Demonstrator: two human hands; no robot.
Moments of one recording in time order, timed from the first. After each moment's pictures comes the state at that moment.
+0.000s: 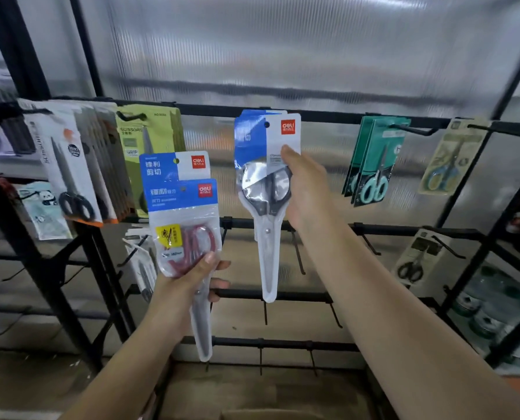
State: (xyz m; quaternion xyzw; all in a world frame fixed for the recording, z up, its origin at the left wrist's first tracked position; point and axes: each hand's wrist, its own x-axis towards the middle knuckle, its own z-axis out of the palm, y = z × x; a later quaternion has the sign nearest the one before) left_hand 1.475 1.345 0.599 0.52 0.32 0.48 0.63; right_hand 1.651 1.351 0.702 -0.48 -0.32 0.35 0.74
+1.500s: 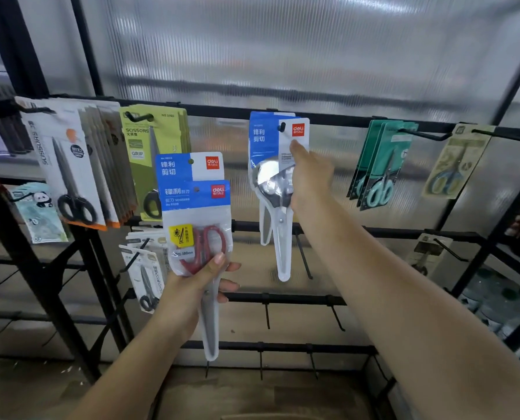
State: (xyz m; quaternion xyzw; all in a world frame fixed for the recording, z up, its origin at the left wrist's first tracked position) left_hand 1.473 1.369 0.590 0.53 0.30 0.44 0.66; right_hand 1.649 1.378 0.714 -0.54 -0.24 0.25 0.76
